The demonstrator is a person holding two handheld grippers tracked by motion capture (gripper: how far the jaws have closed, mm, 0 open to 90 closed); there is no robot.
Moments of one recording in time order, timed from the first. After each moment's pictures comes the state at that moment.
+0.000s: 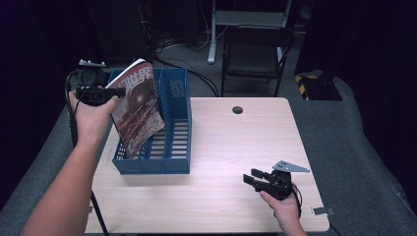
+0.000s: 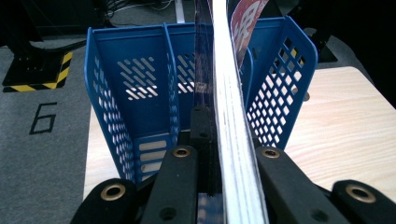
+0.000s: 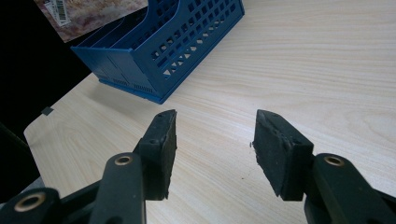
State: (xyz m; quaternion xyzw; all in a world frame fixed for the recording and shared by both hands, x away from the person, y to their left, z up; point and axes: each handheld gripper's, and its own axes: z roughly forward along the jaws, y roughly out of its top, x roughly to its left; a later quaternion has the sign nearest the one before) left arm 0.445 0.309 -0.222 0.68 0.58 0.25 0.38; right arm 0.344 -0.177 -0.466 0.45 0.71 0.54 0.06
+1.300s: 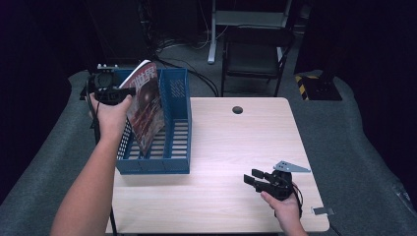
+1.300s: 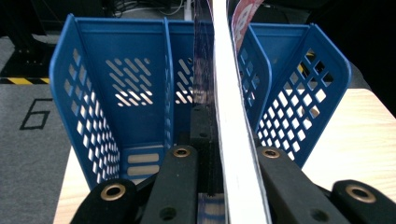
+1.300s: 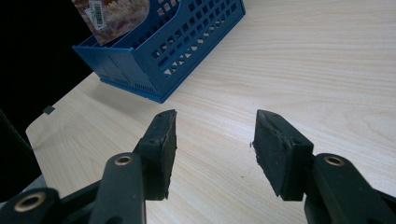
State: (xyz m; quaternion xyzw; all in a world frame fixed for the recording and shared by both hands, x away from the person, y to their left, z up) left arm 0.478 0.294 -0.257 0.64 0.60 0.26 0.39; right arm 0.344 -0.179 -0.467 0.44 0.72 0.54 0.06
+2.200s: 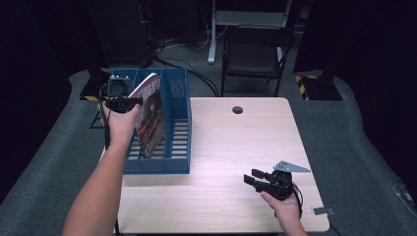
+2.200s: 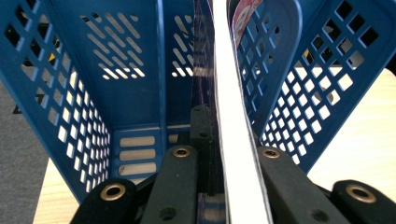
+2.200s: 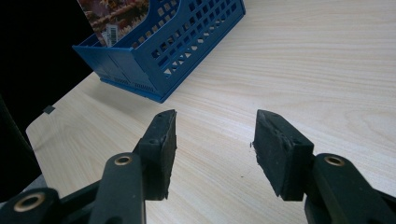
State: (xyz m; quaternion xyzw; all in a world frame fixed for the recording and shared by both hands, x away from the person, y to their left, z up) left arm 0.492 0.285 -0.298 0.66 0.61 0.24 0.37; right arm 0.344 -0.180 -0.467 0.44 0.72 0.54 0.06
